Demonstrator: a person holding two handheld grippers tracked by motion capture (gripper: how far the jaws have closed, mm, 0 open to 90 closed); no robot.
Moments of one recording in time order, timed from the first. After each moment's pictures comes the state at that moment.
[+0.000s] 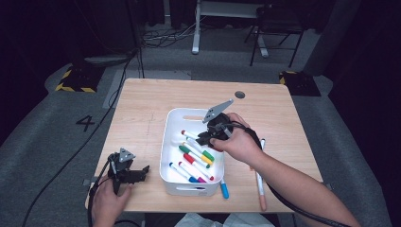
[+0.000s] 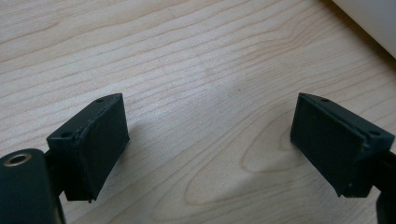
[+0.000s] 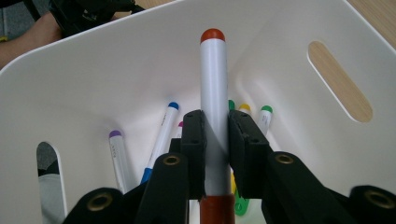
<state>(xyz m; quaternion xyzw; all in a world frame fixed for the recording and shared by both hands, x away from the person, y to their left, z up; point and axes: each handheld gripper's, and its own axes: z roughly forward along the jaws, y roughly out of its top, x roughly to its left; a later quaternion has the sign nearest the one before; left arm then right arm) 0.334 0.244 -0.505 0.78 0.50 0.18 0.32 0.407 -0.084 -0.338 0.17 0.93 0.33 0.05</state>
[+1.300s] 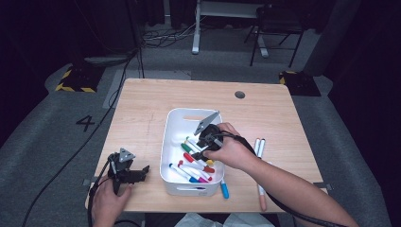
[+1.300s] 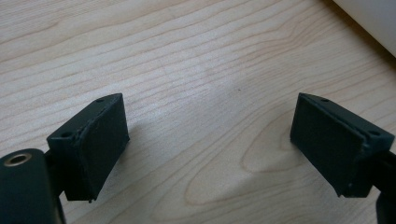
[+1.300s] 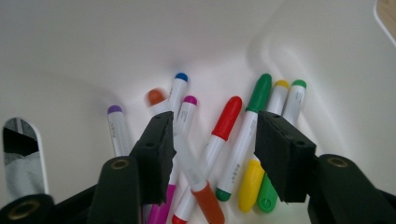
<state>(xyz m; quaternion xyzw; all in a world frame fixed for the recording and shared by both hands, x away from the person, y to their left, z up) 0.334 0.244 -0.505 0.78 0.50 0.18 0.32 0.402 -0.068 -0.373 0.16 0.94 0.29 0.03</state>
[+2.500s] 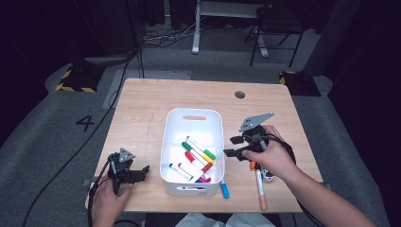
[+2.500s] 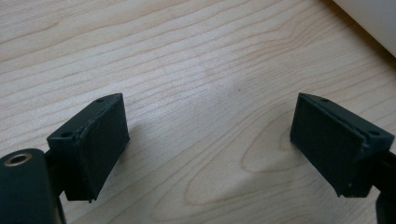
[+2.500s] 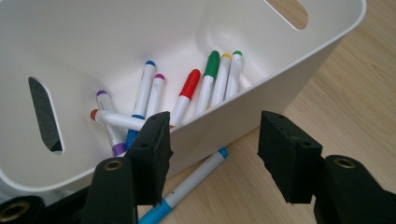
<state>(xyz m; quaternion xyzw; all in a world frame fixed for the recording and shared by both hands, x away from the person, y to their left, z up) 0.334 0.244 -0.505 0.78 0.50 0.18 0.32 0.382 -0.176 -0.351 0.24 0.90 0.35 0.06</state>
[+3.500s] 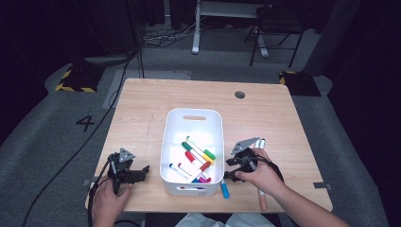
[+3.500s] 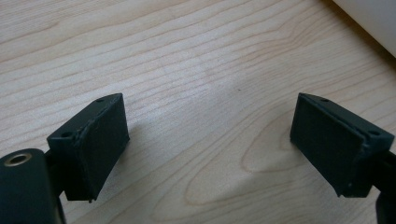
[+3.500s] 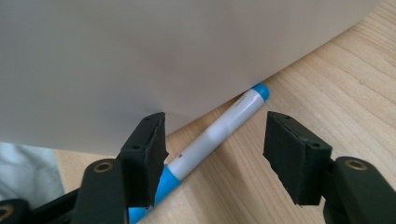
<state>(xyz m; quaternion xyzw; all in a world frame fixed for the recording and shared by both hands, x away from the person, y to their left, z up) 0.334 0.244 -0.505 0.78 0.50 0.18 0.32 0.370 -0.170 -0.445 0.25 0.92 0.31 0.01</state>
